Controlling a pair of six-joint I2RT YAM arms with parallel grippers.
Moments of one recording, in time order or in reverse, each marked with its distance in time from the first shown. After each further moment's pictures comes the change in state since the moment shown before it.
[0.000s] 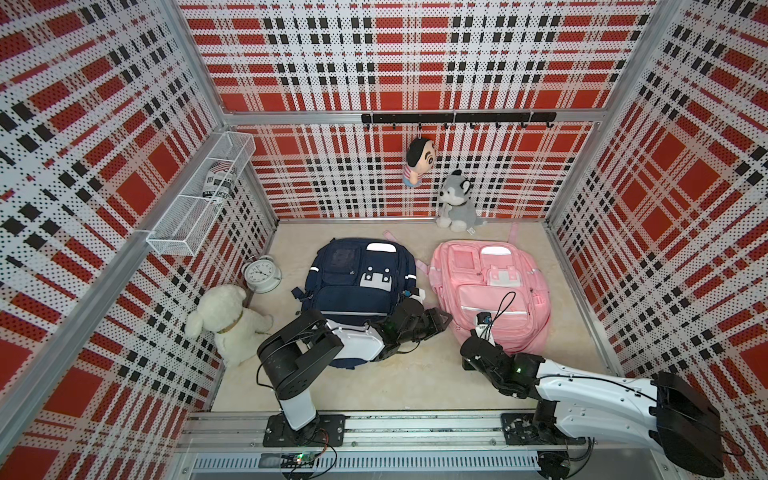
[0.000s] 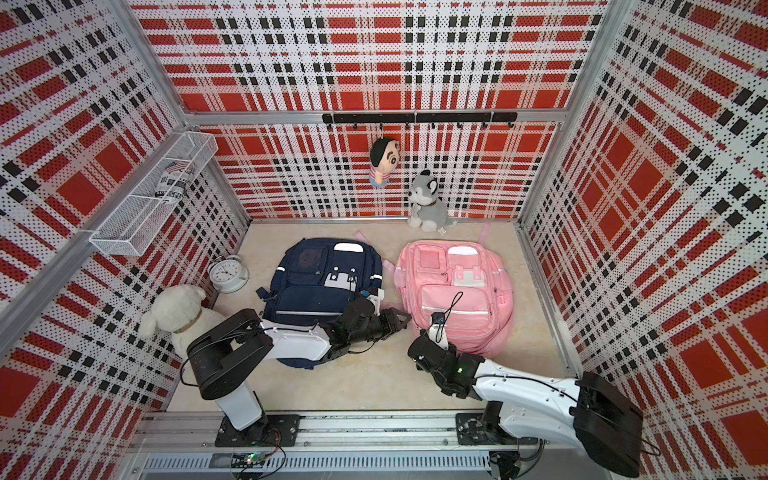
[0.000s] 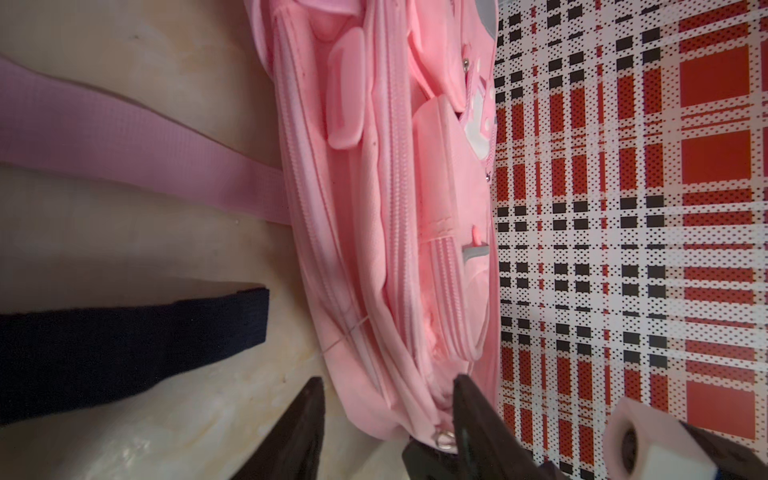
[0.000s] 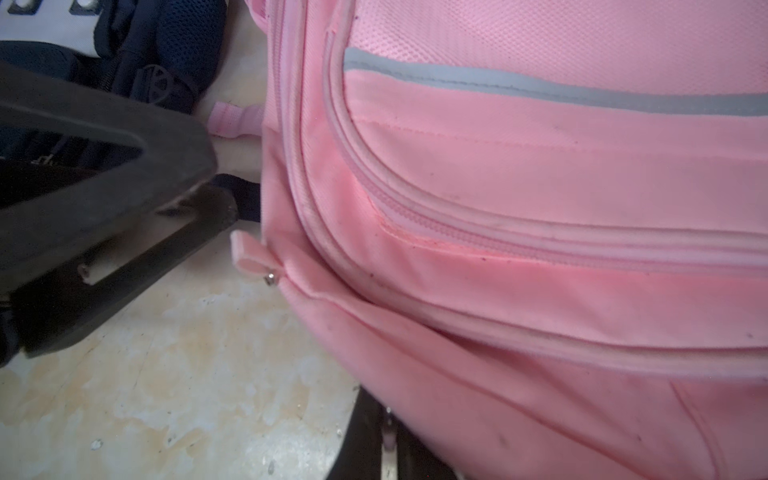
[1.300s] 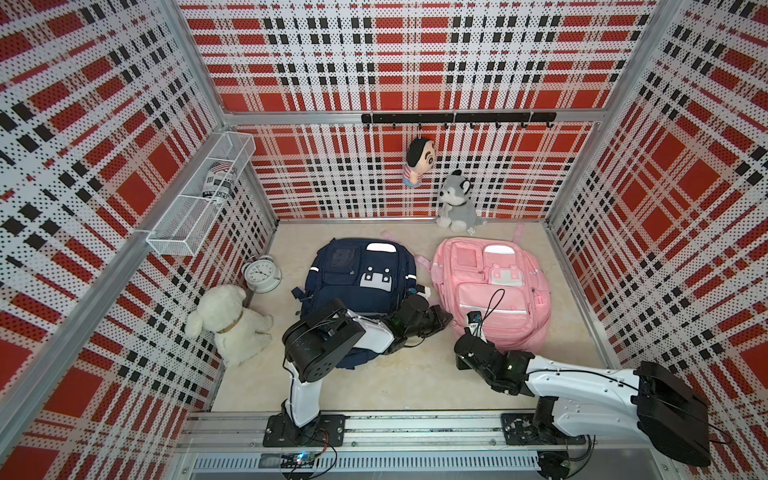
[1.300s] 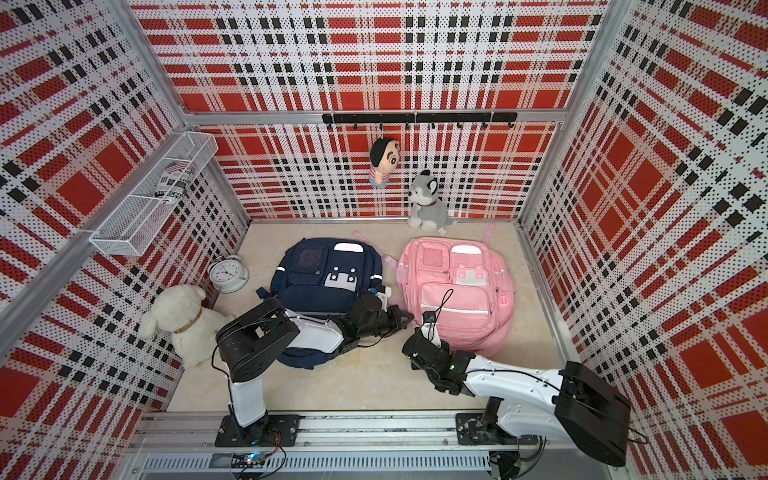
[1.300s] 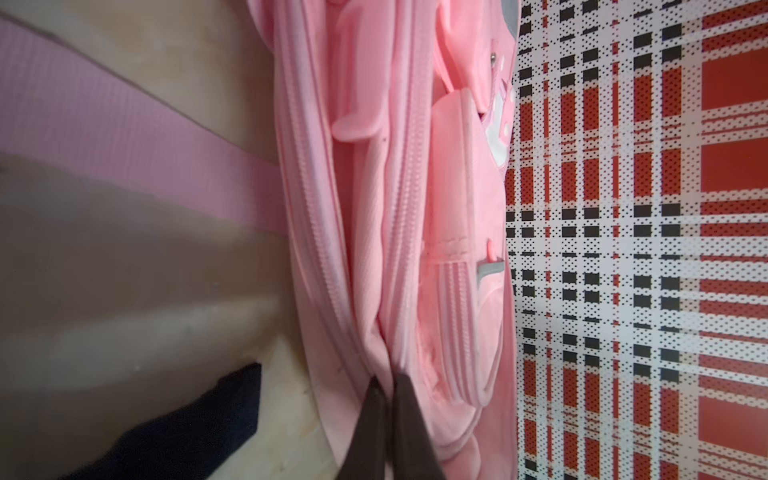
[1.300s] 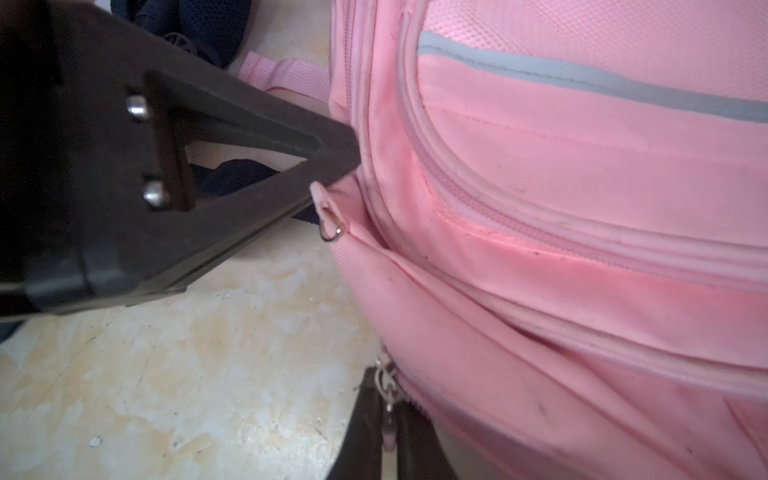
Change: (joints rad) left arm 0.040 0.167 0.092 0.078 0.048 0.002; right arm 0.000 0.083 0.013 0.094 -0.043 -0.069
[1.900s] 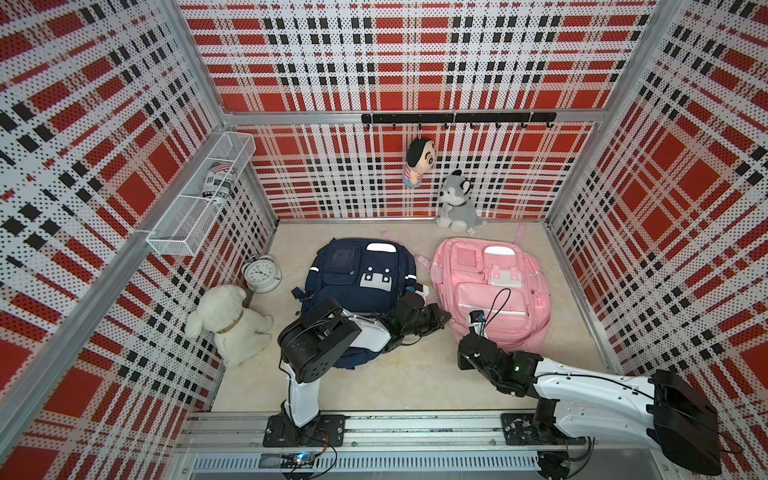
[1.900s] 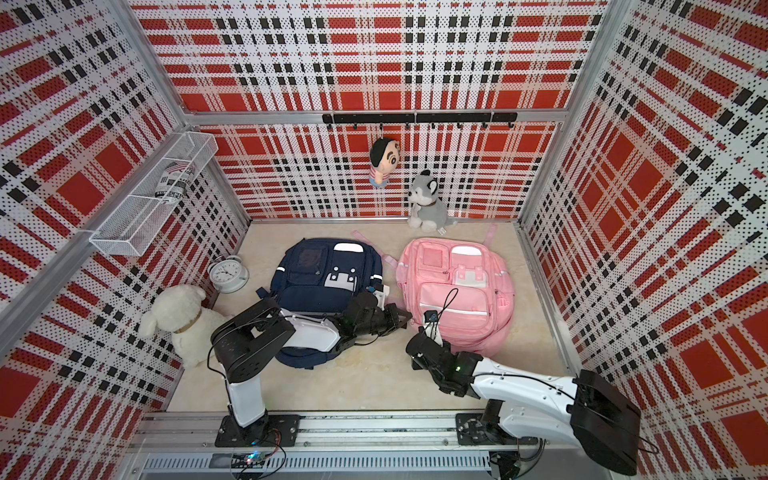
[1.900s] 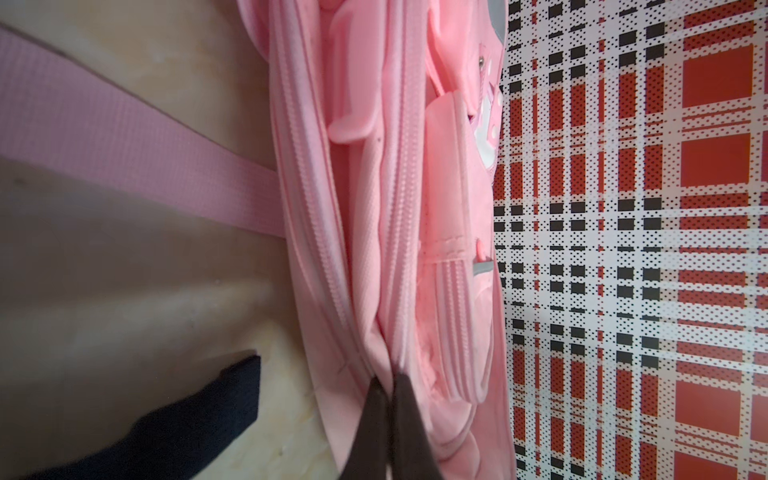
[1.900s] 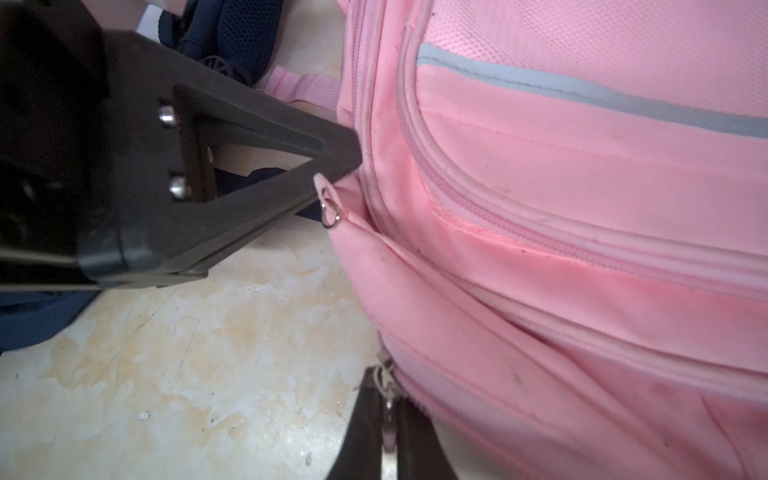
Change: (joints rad) left arm 0.027 -0.028 -0.019 0.007 0.048 0.006; right arm 0.000 -0.098 0.000 -0.047 -0.036 -0.005
